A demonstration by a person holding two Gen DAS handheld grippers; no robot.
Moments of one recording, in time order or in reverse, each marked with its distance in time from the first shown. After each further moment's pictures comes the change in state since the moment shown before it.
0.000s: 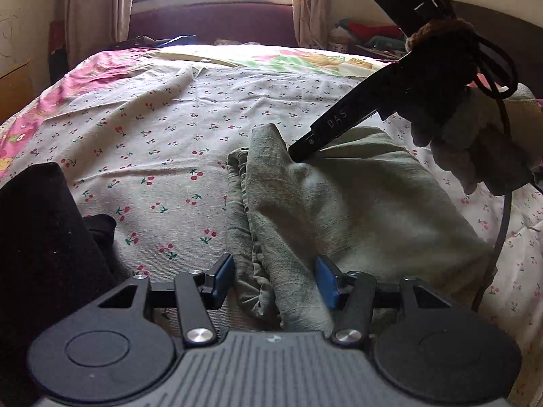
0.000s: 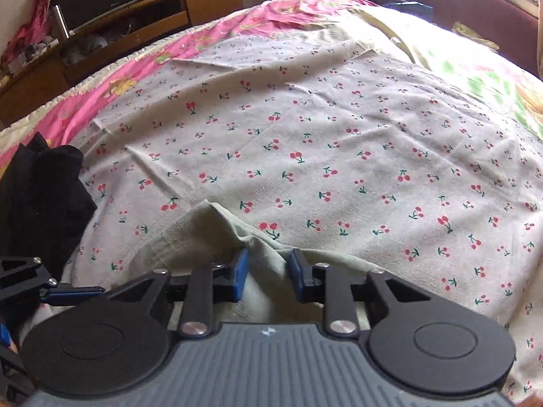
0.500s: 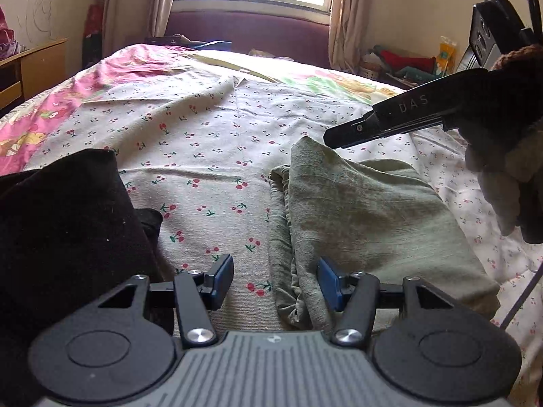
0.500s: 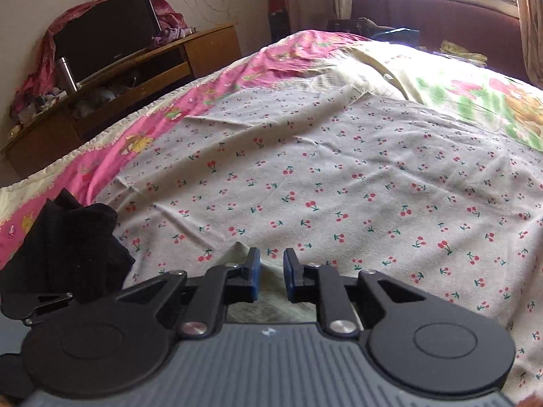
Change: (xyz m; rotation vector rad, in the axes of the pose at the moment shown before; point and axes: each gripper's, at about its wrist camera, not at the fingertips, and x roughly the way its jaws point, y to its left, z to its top) left arm -0.016 0.024 0.001 -0.124 -0.067 0.064; right arm -0.049 0.013 -0.001 0.067 -0.174 0.098
